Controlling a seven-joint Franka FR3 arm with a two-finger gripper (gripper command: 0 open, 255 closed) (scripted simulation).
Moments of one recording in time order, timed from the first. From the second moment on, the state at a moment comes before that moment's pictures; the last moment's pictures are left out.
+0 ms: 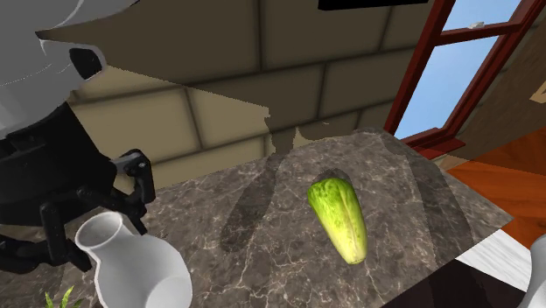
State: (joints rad) arm 0.37 0.22 0.10 -1.42 0.01 1.63 0.65
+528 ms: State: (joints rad) arm 0.36 0.20 0.10 -1.54 0.01 1.74 0.65
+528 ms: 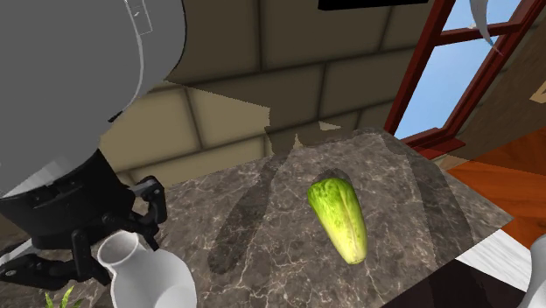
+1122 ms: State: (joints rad) arm 0.36 0.21 0.10 -1.66 0.01 1.86 0.65
